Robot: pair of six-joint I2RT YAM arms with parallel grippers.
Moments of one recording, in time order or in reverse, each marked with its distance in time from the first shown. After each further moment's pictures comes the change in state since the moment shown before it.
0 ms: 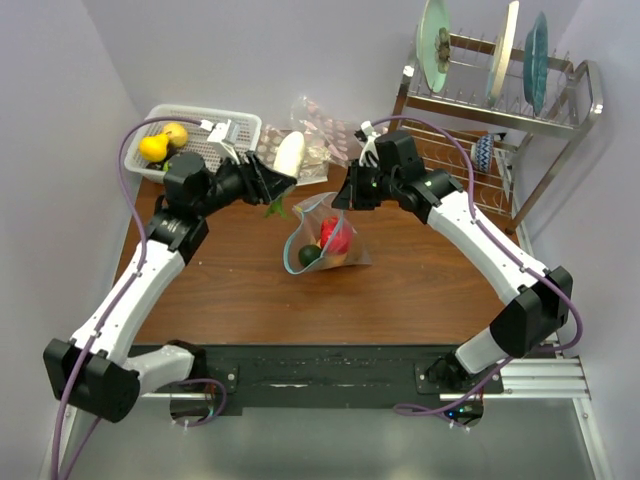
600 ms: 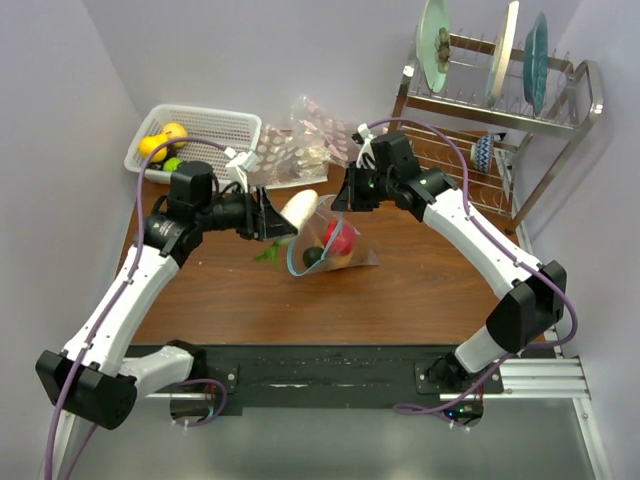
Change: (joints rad) left arm -0.017 -0.052 0.045 -0.477 0.248 0.079; right arm 0.000 0.030 0.005 -0.013 0.001 -0.005
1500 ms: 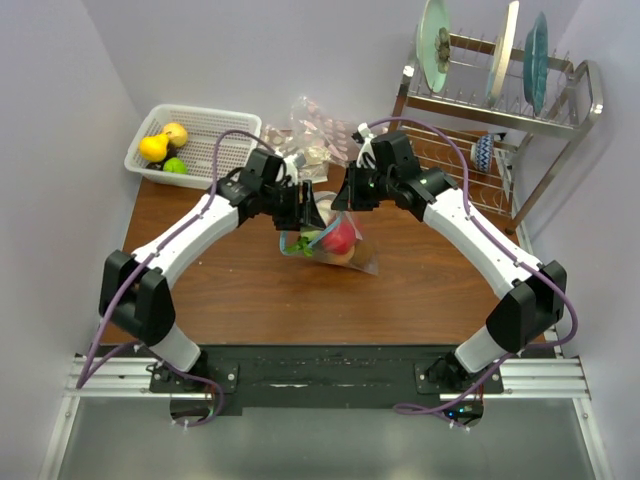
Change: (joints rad) left arm -0.163 0.475 0.199 -0.070 -0.295 -0.075; right arm 0.000 0.002 0.004 0.001 -0.003 -0.002
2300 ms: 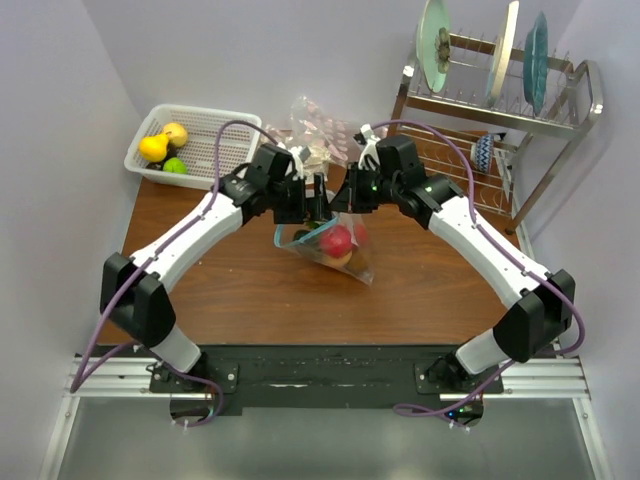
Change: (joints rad) left arm -0.063 0.006 0.079 -0.024 -0.149 -0.023; right arm 0.003 -0.057 -0.068 0.080 -0.041 0.024
